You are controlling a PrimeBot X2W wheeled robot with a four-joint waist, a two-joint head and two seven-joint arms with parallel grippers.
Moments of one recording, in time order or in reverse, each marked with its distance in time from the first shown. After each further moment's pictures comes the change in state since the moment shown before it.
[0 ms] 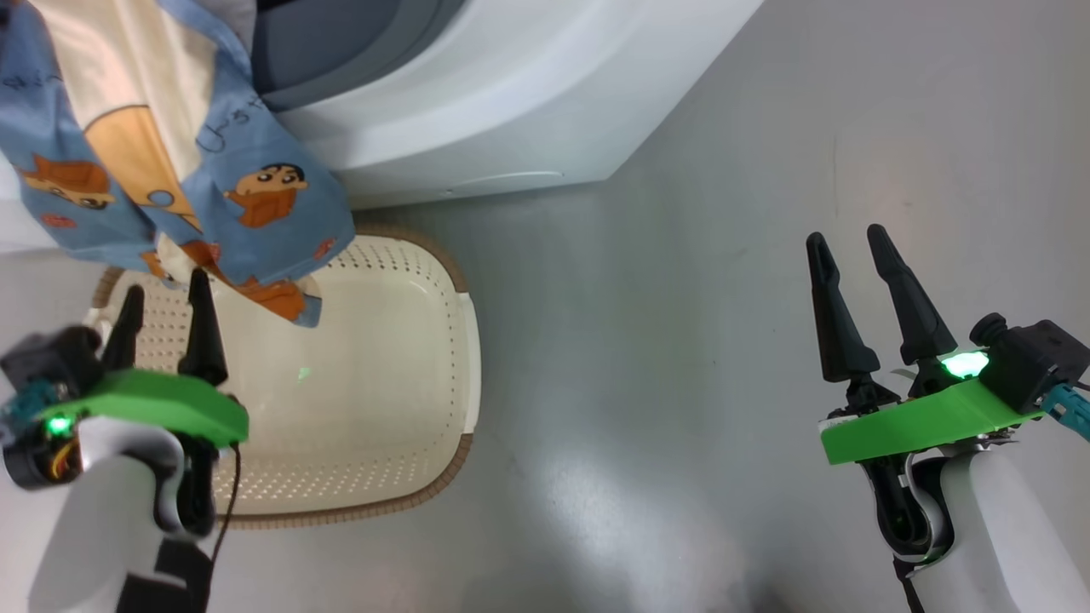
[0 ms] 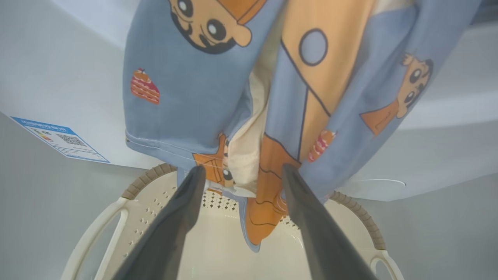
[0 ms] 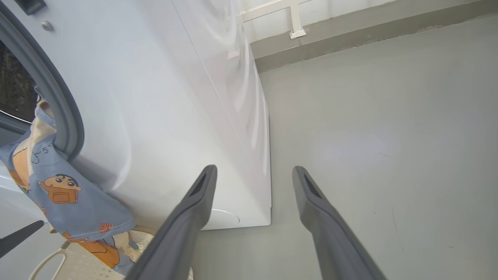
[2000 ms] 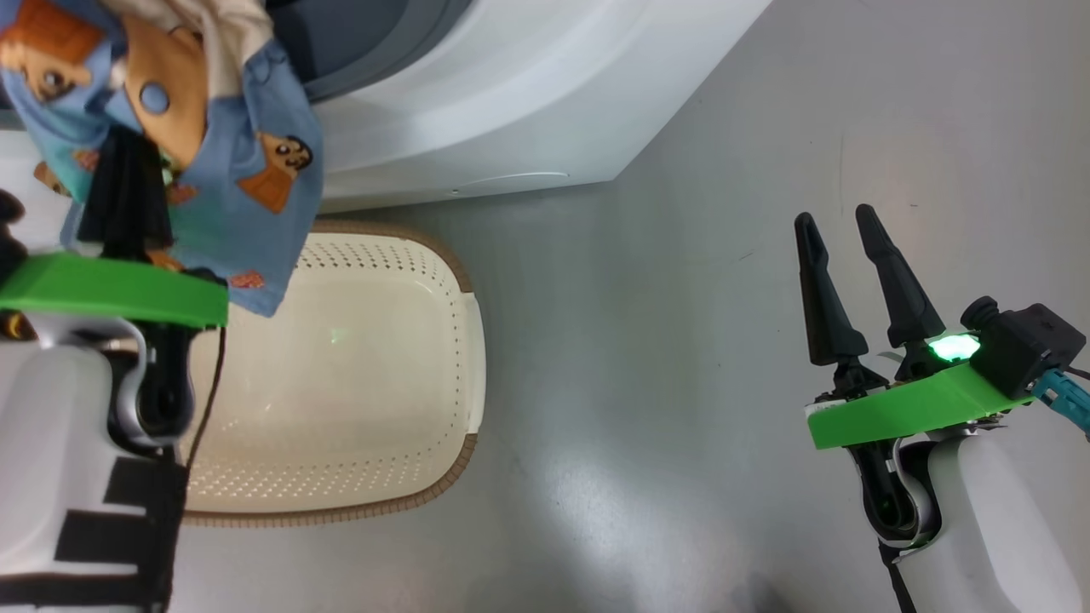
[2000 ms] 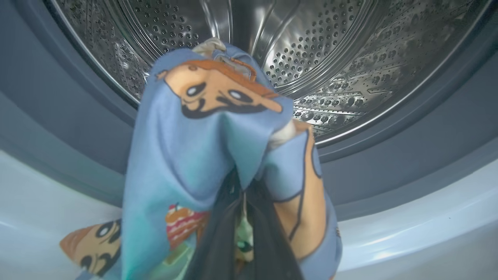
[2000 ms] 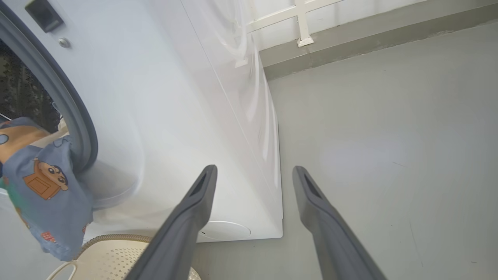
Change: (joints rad) left arm -0.116 0.079 -0.134 -0.301 -0.226 0.000 0.001; right arm -0.033 0.025 0.005 -0.001 -0.002 0.000 0.000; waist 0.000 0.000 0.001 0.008
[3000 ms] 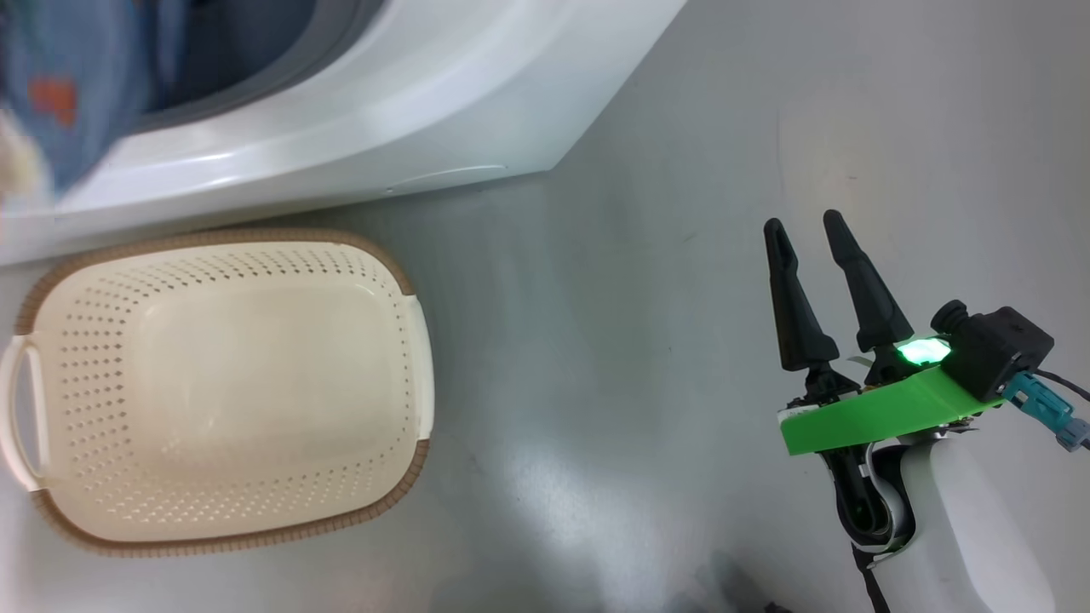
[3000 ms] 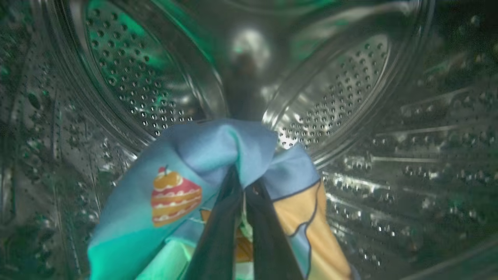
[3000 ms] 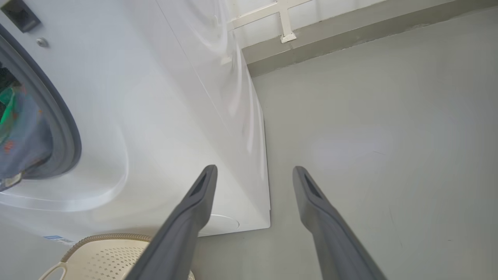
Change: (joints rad) left arm -0.678 0.128 -0.220 0.553 -0.145 0.000 0.003; right arm -0.001 0.036 0.026 0.006 0.008 0.000 0.000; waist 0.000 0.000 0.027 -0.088
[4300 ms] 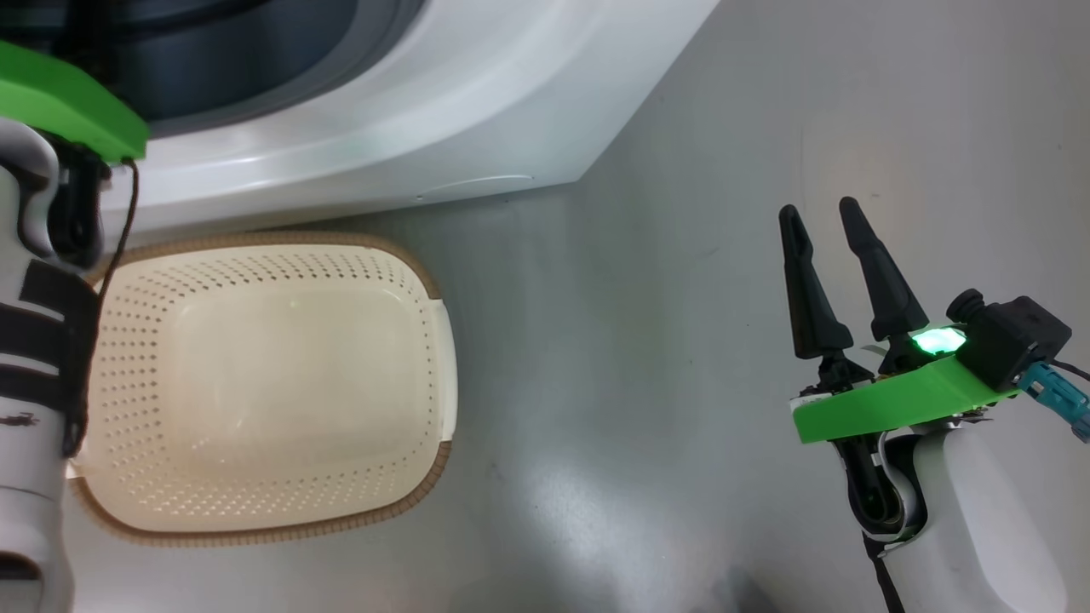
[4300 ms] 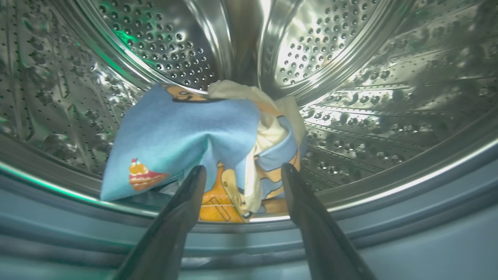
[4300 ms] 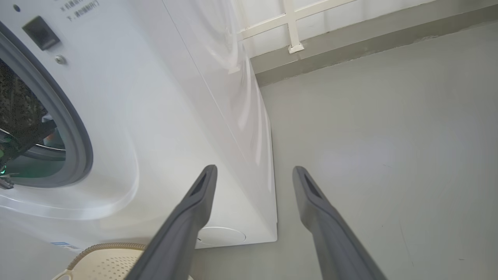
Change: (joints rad) left arm 0.169 -0.075 0.065 0.056 0.203 0.000 -0.004; right arm -0.018 -0.011 -0.015 0.002 0.000 0.000 0.000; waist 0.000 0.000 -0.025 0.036
